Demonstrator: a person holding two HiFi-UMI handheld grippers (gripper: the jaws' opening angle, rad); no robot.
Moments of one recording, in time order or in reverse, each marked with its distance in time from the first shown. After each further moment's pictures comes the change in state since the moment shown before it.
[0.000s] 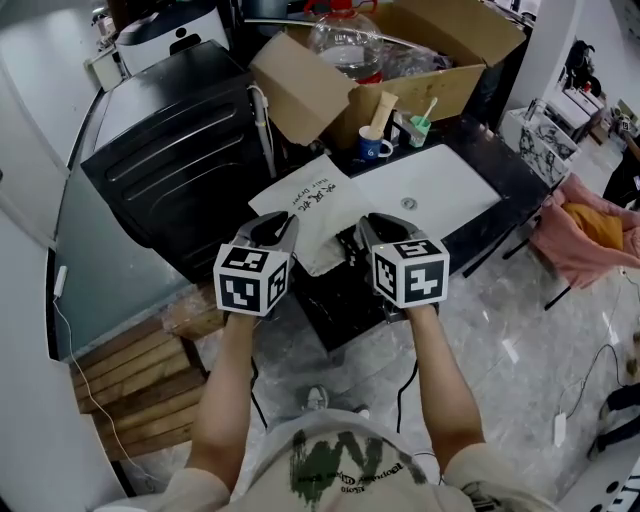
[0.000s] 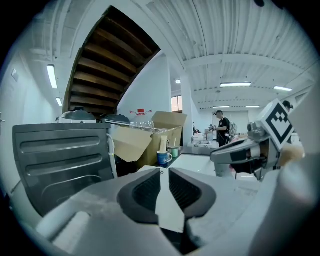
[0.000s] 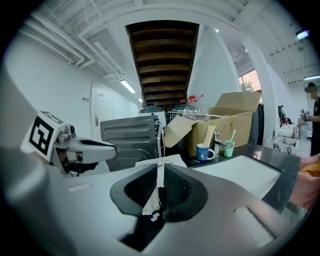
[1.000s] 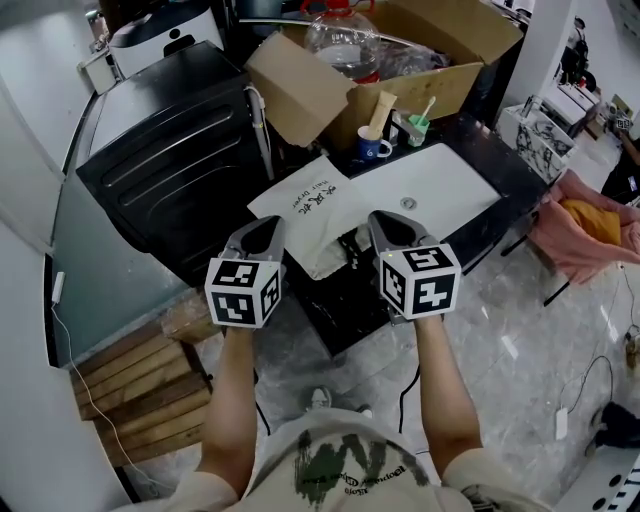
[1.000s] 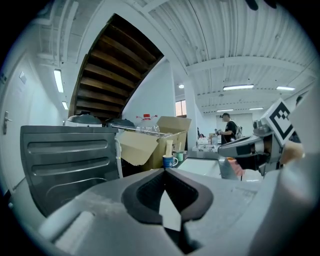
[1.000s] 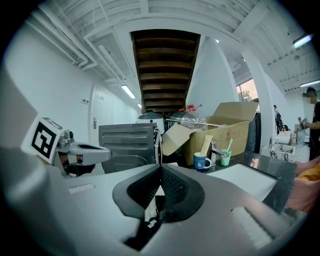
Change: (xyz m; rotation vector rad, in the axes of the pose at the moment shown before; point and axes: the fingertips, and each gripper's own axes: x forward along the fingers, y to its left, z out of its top) left arm -0.014 0.020 0.004 -0.005 -0.059 0.048; right arm -0.012 0.001 0.020 -0.032 -0.093 -0.035
